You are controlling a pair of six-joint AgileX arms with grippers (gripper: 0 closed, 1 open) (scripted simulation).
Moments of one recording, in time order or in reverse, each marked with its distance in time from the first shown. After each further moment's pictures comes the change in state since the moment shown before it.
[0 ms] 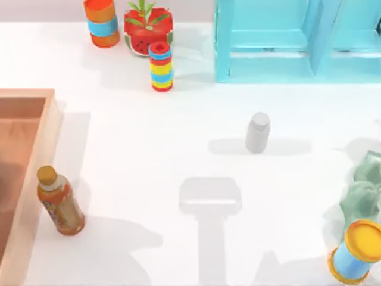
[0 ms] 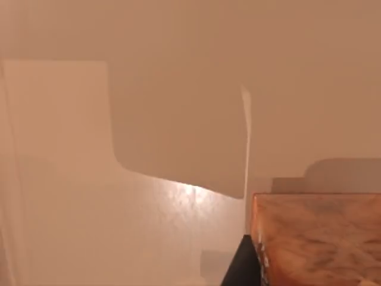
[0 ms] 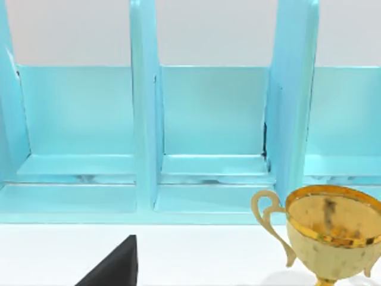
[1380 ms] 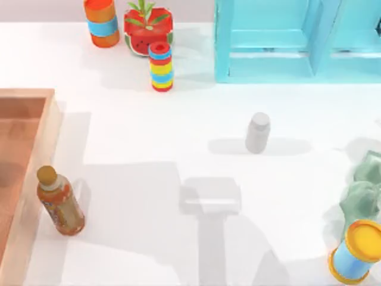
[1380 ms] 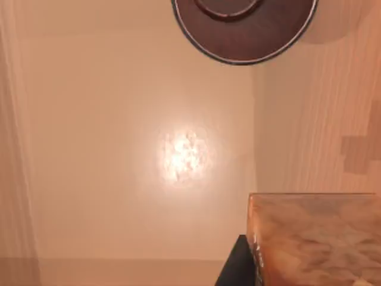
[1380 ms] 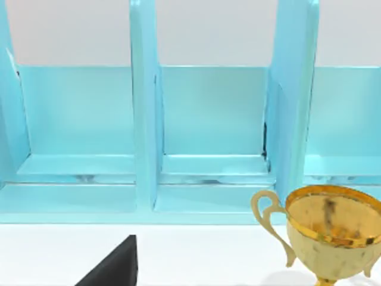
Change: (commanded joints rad) left arm -0.155 0.009 0.467 -0.510 0.009 -0.170; right arm 0.000 0.000 0.000 0.000 0.000 0.000
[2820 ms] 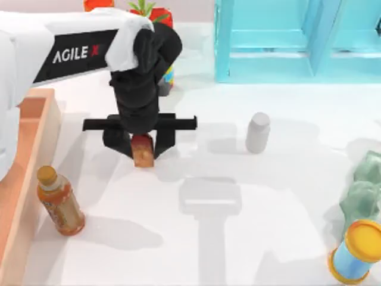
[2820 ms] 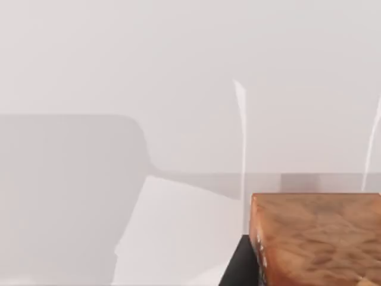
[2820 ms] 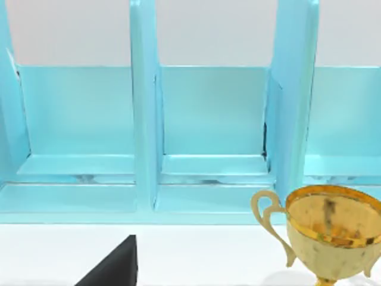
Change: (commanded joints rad) left arm -0.673 0.510 0.233 0.293 0.005 -0.649; right arm 0.000 0.000 0.000 0.000 0.000 0.000
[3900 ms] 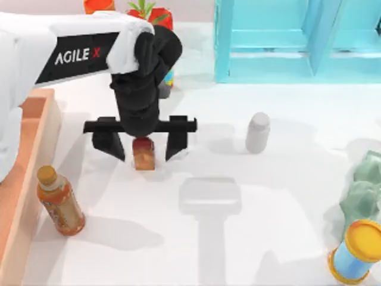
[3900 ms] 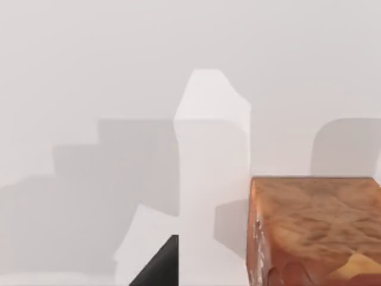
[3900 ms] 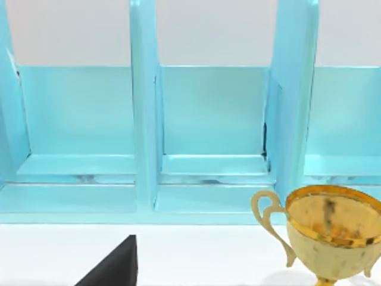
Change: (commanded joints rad) left arm 0.000 0.003 -0.006 0.009 0.000 0.000; right arm 0.000 0.000 0.000 0.000 0.000 0.000
